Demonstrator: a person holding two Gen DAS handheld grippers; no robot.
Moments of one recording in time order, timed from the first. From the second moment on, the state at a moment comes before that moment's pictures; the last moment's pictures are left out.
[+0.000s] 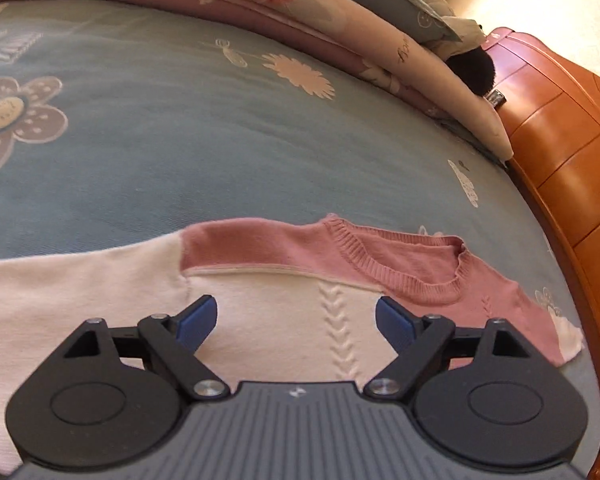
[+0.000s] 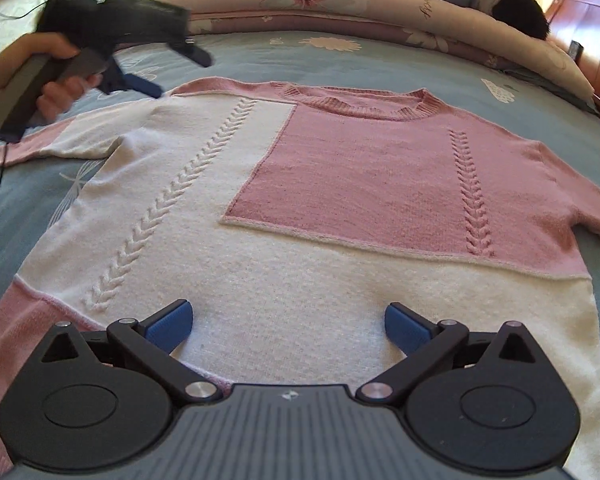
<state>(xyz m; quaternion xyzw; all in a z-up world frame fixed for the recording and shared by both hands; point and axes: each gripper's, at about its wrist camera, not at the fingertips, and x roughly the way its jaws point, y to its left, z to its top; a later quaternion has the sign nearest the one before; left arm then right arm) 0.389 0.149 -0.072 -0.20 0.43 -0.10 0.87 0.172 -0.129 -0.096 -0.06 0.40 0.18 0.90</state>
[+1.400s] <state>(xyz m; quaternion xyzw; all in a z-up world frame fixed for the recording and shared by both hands) 0.427 0.007 -0.069 -0.09 0.49 0.01 0.87 0.180 -0.193 -0.095 -0.01 0.36 0.28 0.89</state>
